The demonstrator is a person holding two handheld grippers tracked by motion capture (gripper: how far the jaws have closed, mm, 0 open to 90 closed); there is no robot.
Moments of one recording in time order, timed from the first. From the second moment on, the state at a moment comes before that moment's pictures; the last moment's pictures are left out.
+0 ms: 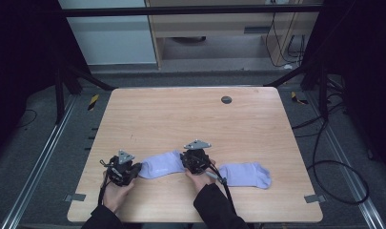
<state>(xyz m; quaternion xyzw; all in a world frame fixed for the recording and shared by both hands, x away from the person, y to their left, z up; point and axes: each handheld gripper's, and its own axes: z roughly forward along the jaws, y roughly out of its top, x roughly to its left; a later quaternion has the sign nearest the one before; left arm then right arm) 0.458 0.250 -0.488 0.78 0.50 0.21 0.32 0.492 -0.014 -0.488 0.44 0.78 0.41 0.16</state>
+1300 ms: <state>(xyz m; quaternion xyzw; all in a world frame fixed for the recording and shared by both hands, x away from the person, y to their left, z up) 0.438 0.212 -0.442 0.77 0.45 0.22 0.40 0.456 -0.180 -0.453 0.47 0.75 0.41 0.21</state>
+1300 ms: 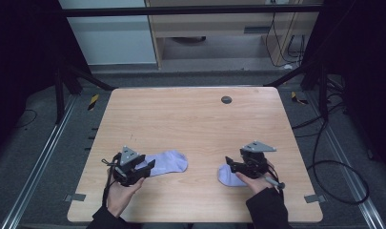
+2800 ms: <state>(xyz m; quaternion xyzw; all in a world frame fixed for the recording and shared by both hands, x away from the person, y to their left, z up) 0.448 0.013 -0.477 0.86 0.35 0.13 0.36 0.432 -0.269 -0.489 0.54 0.76 0.32 0.18</state>
